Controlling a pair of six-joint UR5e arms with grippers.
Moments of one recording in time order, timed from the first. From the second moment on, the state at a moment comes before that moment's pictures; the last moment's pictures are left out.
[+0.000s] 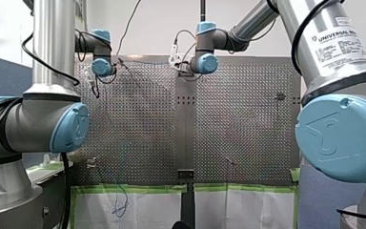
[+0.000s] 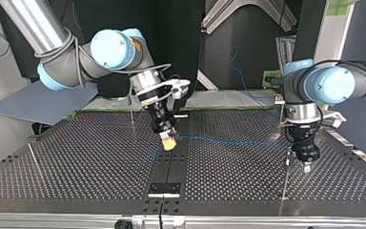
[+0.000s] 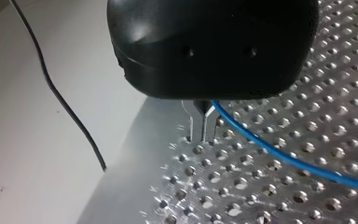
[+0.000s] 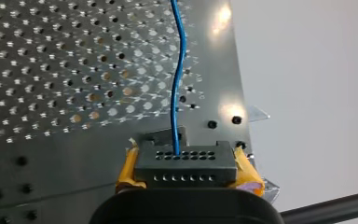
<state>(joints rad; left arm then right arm) 0.08 -1.63 -1.75 -2.69 -1.65 -1.93 2.30 -1.18 1.34 -0.36 1.51 1.71</state>
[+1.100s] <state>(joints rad) 0.10 -1.63 -1.74 -2.70 -1.66 -1.97 2.30 -1.17 1.28 -0.34 1.46 1.66</state>
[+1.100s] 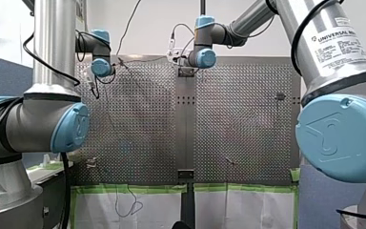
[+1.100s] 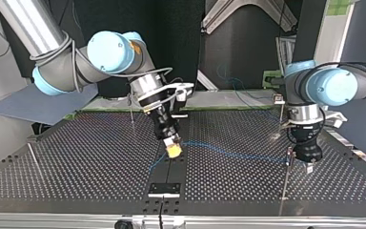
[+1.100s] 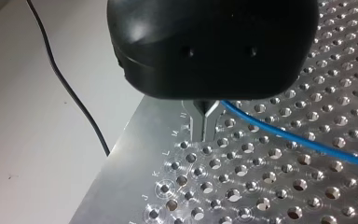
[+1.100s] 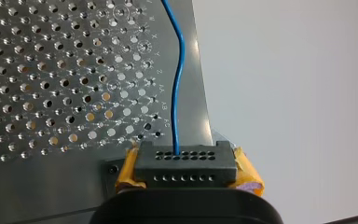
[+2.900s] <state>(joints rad) 0.16 -1.66 -1.72 -2.65 -1.60 -2.04 2.26 -1.11 1.23 -0.33 1.46 1.69</state>
